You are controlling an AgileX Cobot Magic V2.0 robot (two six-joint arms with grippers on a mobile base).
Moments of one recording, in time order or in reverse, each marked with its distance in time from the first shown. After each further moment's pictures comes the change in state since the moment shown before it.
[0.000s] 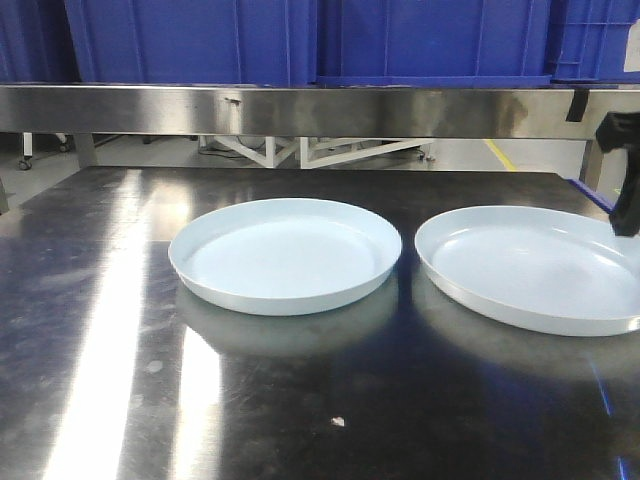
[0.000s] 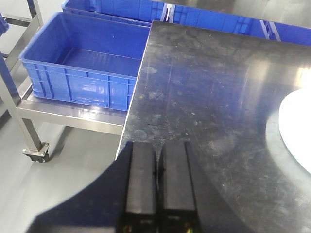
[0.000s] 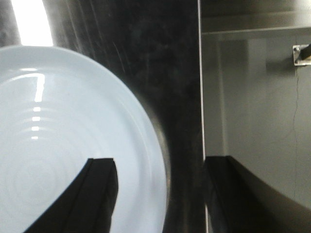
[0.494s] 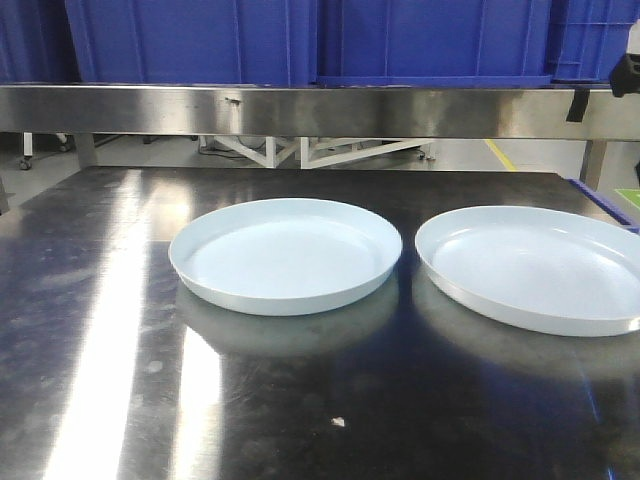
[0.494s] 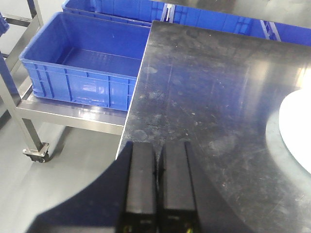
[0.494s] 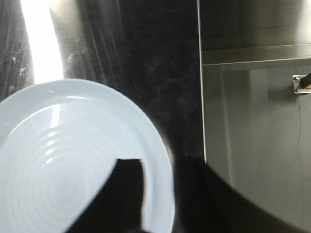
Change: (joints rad) left arm 0.000 0.000 0.000 0.000 0.000 0.000; right arm 0.000 -0.109 0.001 0.007 -0.024 0.000
